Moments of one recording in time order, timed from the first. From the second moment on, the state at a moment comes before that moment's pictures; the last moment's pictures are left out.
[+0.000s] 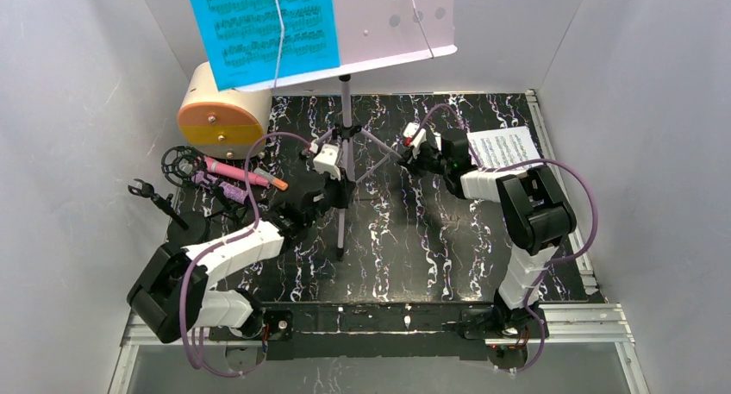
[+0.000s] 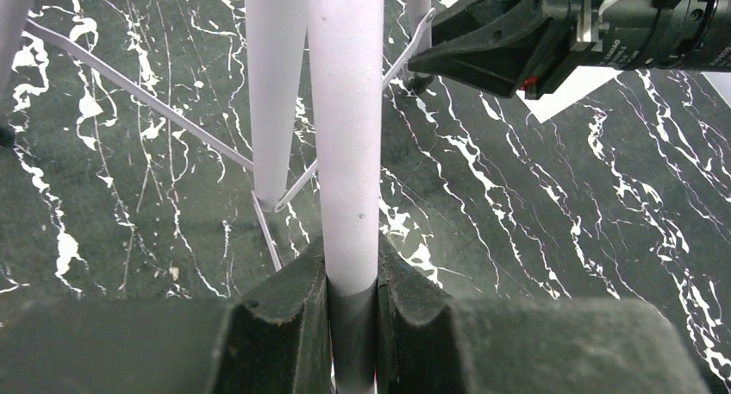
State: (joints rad) left arm -0.69 1.26 0.65 0.30 -0.11 -0.28; right arm 0.37 1.84 0.93 0.53 -0.59 -0.45
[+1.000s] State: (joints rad) left arm -0.82 1.54 0.60 0.82 -0.30 -0.41; right arm 0.35 2.02 1.11 0.56 -0.54 -0.71
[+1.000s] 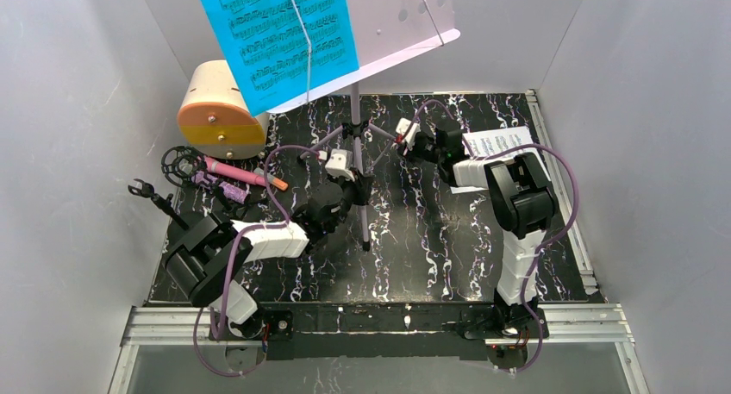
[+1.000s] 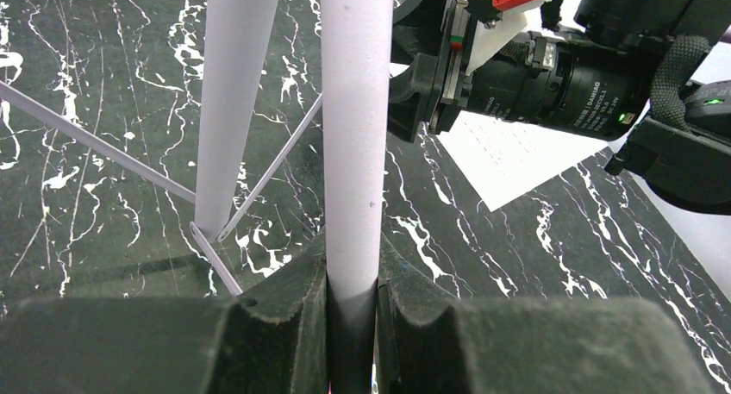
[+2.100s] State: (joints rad) left arm -0.62 1.17 0.50 0.57 -0.08 -0.55; right arm 0.65 1.33 0.69 0.48 -0.05 0.14
